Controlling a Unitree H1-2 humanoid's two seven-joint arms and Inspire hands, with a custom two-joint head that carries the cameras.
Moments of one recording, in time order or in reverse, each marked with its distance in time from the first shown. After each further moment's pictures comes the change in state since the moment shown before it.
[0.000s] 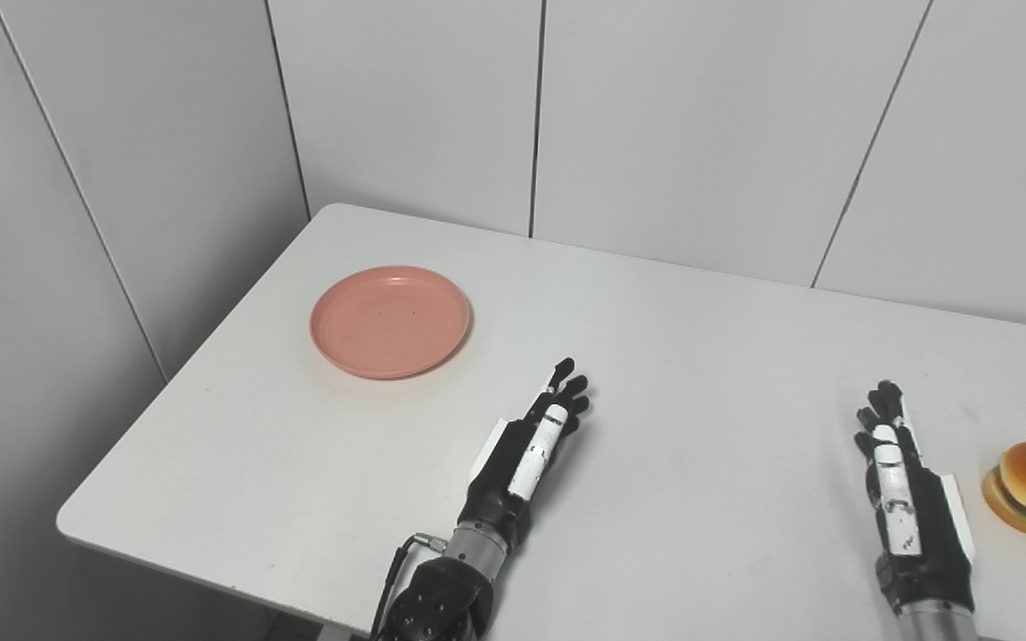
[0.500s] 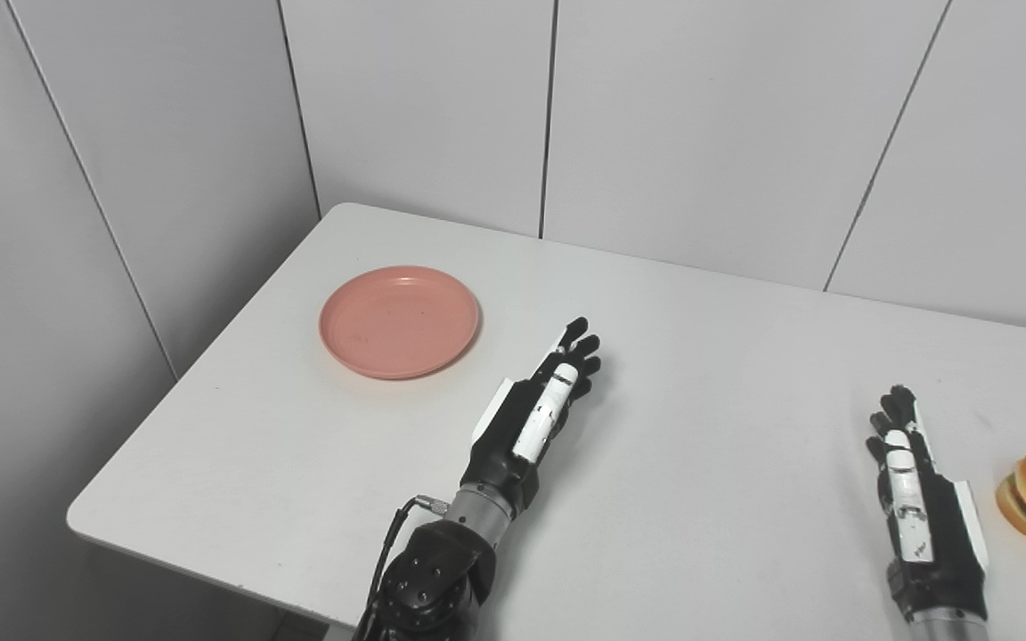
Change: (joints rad) left arm -0.052 0.009 0.010 -0.202 -0.033 0.167 -0.007; right arm -0.005 0.000 0.002 0.002 0.004 -0.001 0.007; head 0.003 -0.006
